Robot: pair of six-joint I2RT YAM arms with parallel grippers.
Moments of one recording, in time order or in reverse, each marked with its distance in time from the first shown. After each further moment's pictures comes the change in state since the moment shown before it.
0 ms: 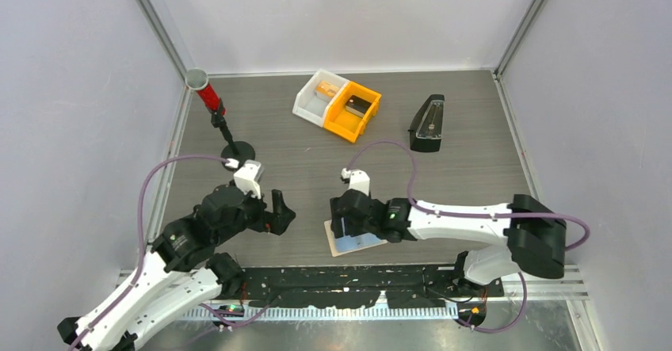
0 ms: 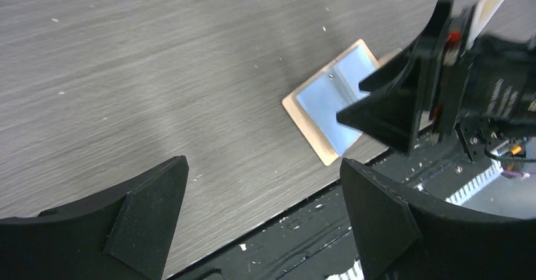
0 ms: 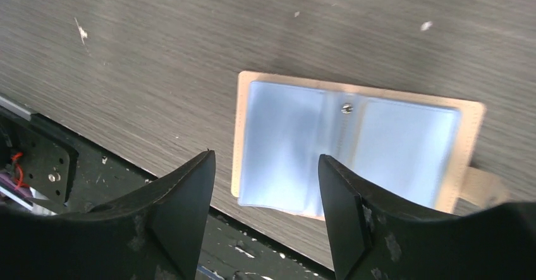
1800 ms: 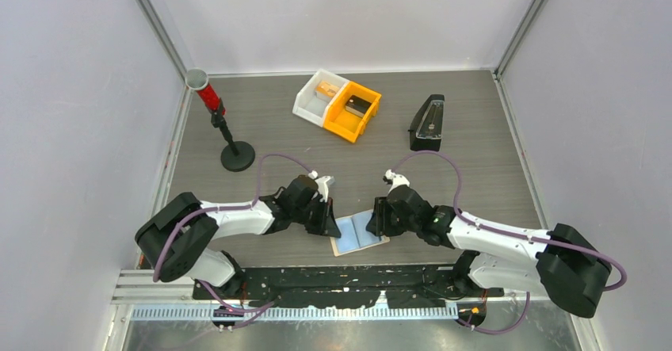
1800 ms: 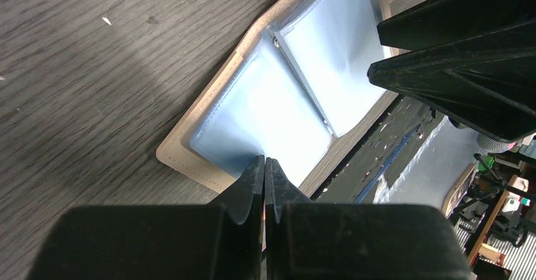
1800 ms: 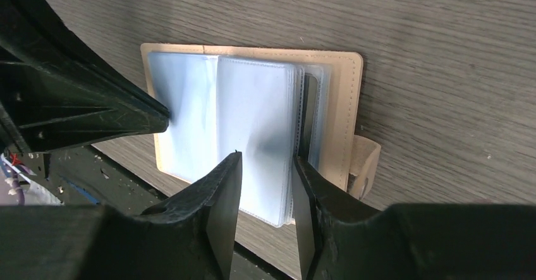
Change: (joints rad) left arm -0.039 0.966 -0.223 0.919 0.540 -0.224; right arm -0.318 -0.343 -0.427 0.197 -0.311 -0.093
